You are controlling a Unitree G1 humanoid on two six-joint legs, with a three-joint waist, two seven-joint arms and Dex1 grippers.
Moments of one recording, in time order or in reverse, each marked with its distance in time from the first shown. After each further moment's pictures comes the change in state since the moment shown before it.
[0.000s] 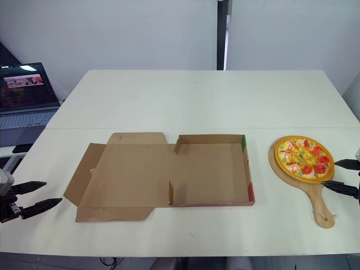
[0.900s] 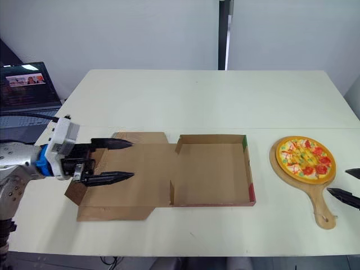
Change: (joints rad) left arm -0.433 -0.133 -0.354 -0.833 -0.383 0.491 0.009; right arm 0.330 0.206 -0.372 -0.426 0.082 0.236 -0.155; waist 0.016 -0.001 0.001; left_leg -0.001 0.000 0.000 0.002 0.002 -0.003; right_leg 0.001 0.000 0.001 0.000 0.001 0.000
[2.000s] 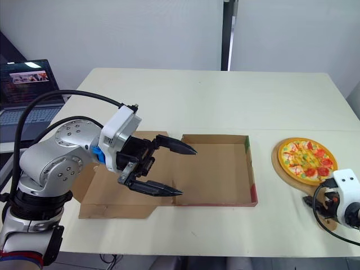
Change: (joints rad) left arm -0.282 -0.177 -0.254 -0.130 -0.087 0.149 0.034; right arm -0.133 0.150 0.277 -0.179 -0.010 0.555 -0.539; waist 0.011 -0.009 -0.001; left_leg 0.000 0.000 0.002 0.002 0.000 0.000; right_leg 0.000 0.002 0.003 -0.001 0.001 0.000
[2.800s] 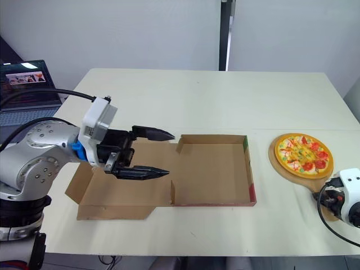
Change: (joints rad) left arm 0.119 0.128 0.164 0.033 0.017 -0.005 0.063; right arm 0.032 0.006 -0.027 0.048 -0.003 -0.151 0.011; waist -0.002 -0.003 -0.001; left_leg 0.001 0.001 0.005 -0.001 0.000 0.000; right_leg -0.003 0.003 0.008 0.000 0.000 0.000
